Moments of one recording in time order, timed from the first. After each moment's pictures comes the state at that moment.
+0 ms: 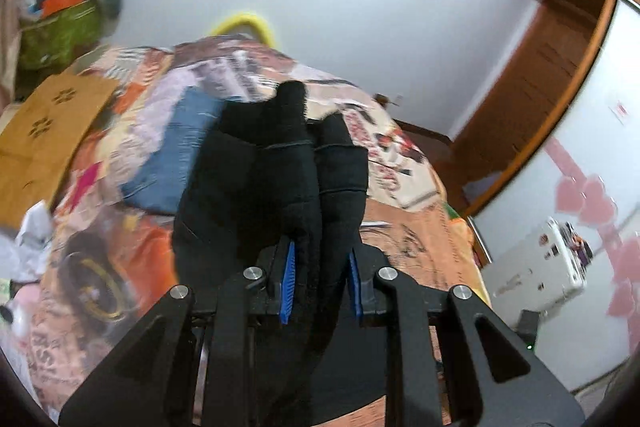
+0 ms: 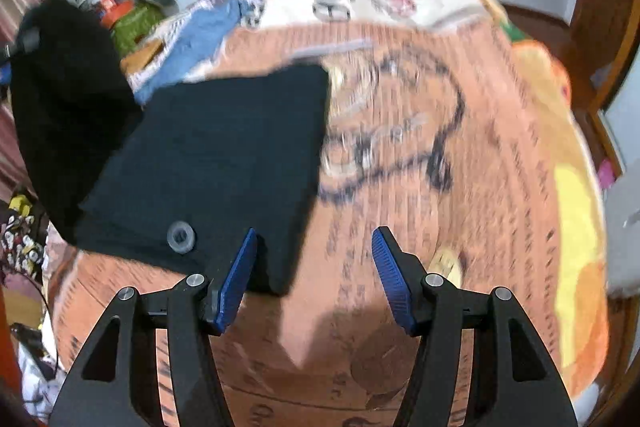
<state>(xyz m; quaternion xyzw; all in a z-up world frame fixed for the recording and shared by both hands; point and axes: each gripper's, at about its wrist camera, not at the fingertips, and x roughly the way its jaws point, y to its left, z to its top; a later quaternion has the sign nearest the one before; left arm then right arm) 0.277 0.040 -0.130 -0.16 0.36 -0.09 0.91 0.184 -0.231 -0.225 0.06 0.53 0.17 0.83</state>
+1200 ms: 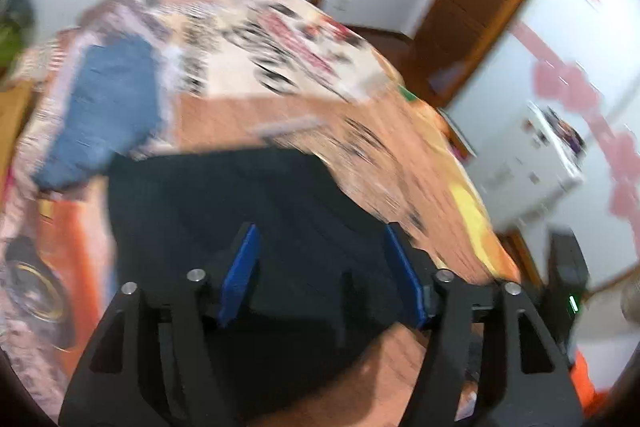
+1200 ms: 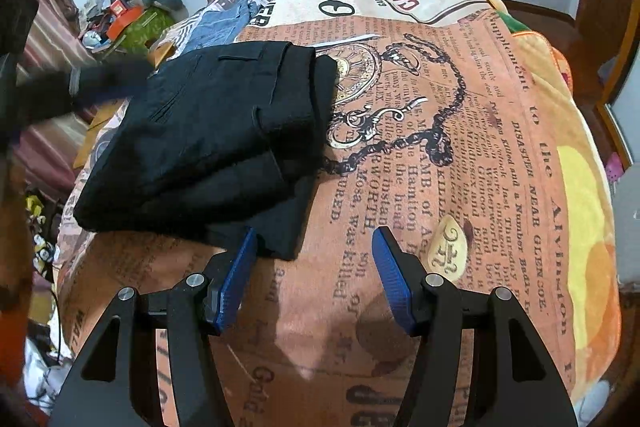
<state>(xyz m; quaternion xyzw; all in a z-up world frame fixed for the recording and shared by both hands) 0.304 -0.061 -0.195 -0.06 0.48 -0.17 0.86 0.162 -0.239 -0.213 0.06 0.52 0.17 0.83</state>
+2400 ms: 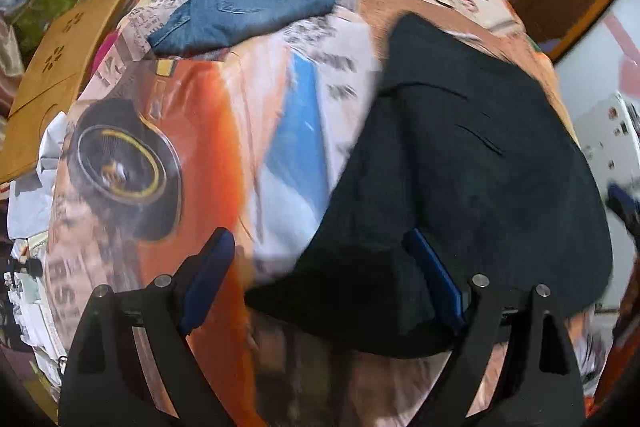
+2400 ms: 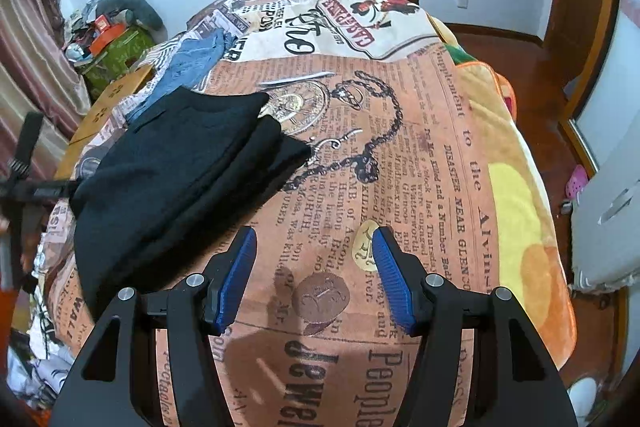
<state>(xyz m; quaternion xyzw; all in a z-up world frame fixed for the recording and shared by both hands) 0.226 0.059 -0.274 -0.04 0.58 -0.04 0.81 0.146 -0.268 -0.179 0.03 0.48 0.13 0.87</state>
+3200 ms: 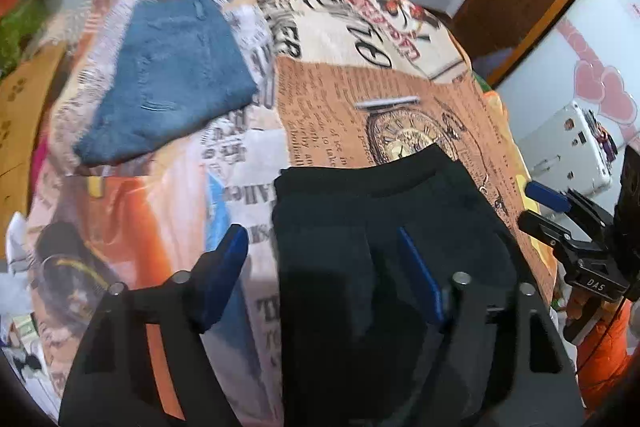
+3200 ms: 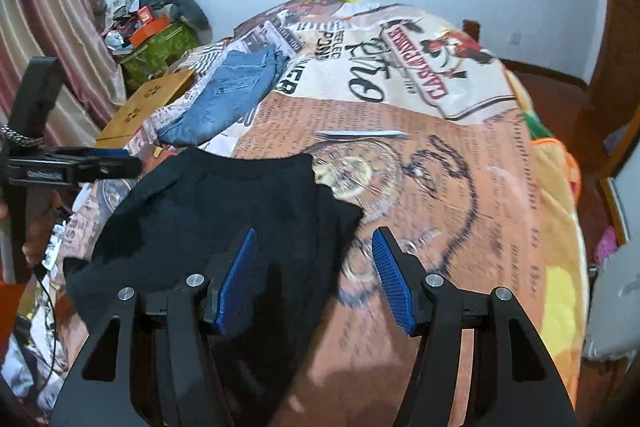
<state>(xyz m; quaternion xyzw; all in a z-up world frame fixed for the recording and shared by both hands) 0.332 0.025 -0.242 -0.06 0.54 -0.14 0.83 0.233 -0.211 -0.176 0.02 0.45 0.22 0.86</state>
